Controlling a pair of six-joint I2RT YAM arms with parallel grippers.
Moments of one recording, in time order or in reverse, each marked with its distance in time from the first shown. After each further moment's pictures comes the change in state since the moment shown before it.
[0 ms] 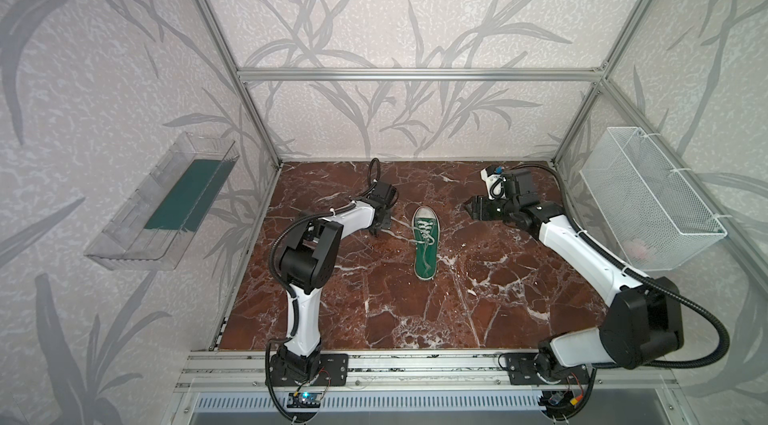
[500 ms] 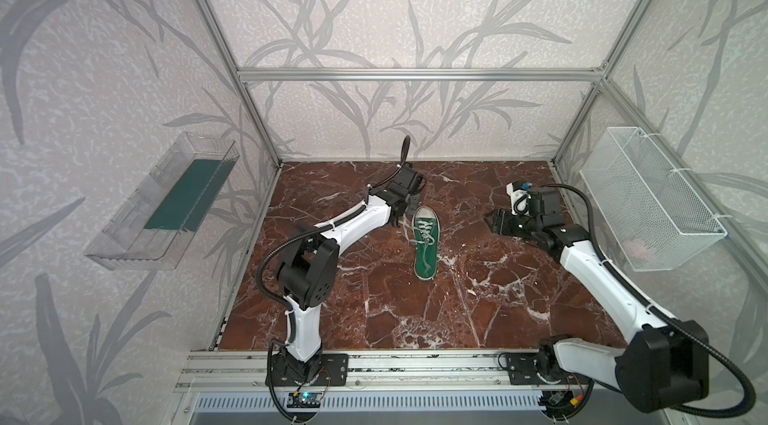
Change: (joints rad) left arm -0.205 -0.072 0.241 -0.024 -0.003 0.169; right arm -0.143 -0.231 -0.215 0.000 -0.017 0.063
